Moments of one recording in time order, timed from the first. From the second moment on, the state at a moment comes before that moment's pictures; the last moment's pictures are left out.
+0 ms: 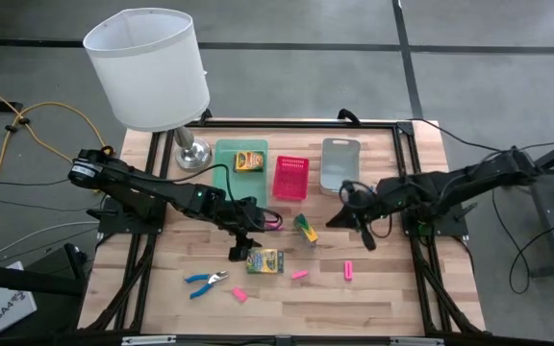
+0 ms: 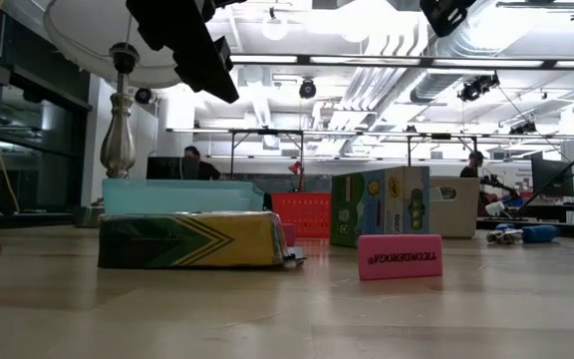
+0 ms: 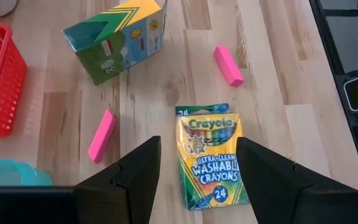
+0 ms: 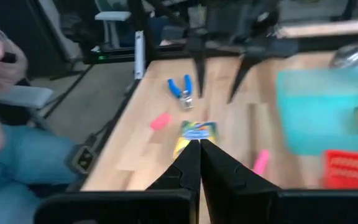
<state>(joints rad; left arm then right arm) -0.23 1.47 1.09 -0.43 0.04 -0.21 0.25 1.01 0.78 -0.15 -0.05 0.22</state>
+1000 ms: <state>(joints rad) -0.44 1.33 1.09 -0.57 -0.14 -0.19 0.35 1.27 0.79 0.08 0.08 0.58</state>
